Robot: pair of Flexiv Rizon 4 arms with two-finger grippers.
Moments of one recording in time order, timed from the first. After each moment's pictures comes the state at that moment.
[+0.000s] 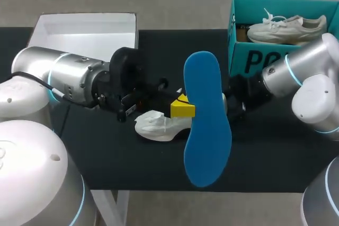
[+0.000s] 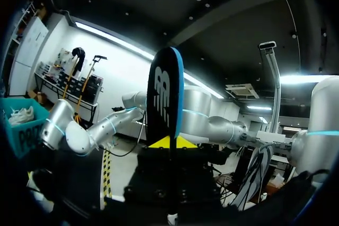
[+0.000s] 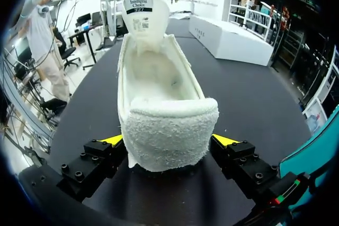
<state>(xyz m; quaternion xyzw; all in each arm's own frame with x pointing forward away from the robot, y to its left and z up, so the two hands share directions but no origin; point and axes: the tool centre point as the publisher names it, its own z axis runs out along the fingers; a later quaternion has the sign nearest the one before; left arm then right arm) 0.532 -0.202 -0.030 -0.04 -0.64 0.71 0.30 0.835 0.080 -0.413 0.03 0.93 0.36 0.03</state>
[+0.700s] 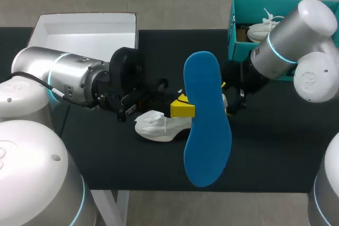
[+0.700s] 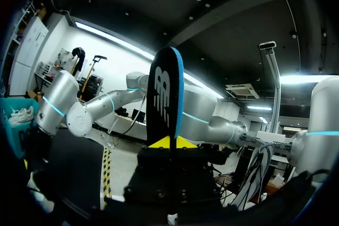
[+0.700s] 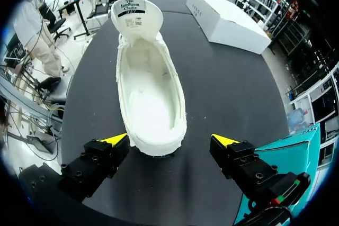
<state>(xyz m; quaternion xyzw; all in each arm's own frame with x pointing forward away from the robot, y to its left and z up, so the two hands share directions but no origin) 0.532 -0.202 -0.030 -0.04 -0.64 0.71 0.30 0.841 0.060 -0.363 0.03 0.98 0.20 0.06</state>
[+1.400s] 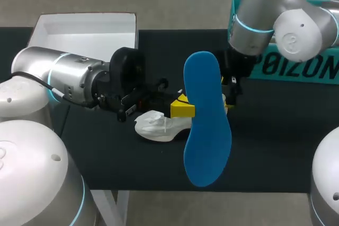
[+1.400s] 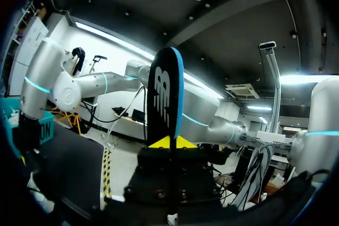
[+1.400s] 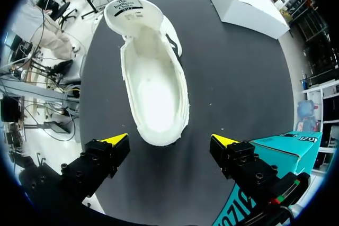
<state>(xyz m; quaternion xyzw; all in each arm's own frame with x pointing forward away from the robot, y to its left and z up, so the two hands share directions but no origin) 0.532 -0.202 -0.030 -0.04 -0.64 0.71 0.30 0.840 0.057 -0.334 0.02 1.00 0.06 0.00</state>
